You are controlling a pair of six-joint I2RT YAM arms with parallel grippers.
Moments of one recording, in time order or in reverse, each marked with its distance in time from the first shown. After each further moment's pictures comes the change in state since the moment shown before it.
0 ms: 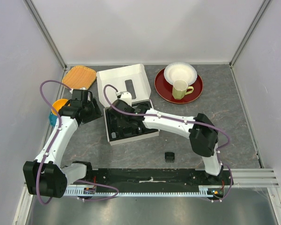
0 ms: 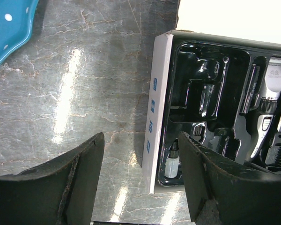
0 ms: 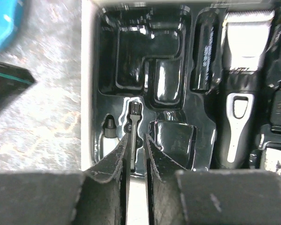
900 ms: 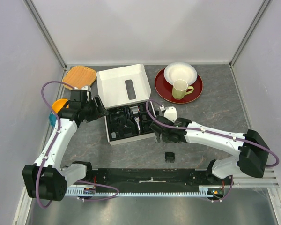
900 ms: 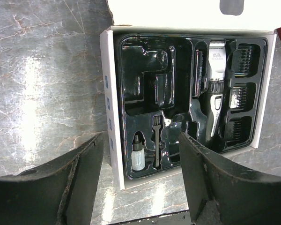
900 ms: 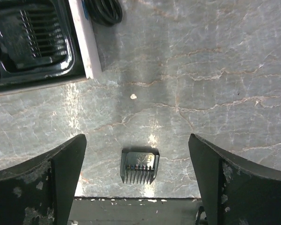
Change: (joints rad) left arm 0.004 -0.037 -0.015 0.065 0.205 0.001; right arm -0.075 -0.612 -0.671 -0.304 0.146 0.100
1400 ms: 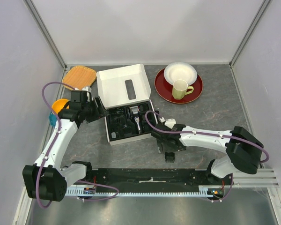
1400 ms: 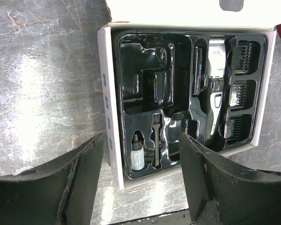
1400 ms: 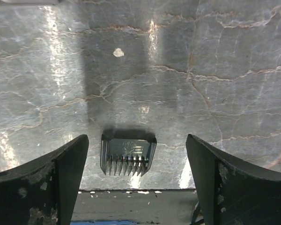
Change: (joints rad) left arm 0.000 -0.004 -0.018 0.018 0.020 0.000; right arm 0.002 0.067 -0.154 0.063 -0.187 0.003
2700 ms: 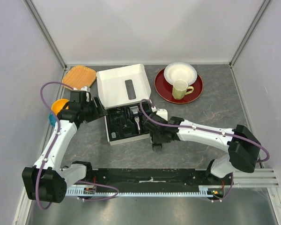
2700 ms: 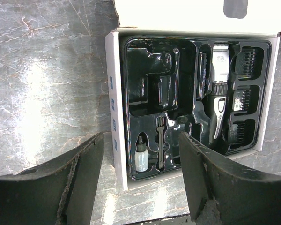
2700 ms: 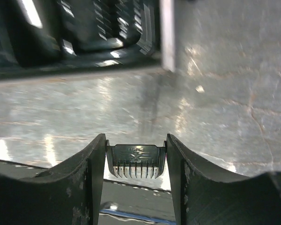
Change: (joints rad) left arm 0.000 -0.016 0.000 0.000 -0.035 0.000; right arm 0.000 0.035 0.140 0.077 -0.053 0.016
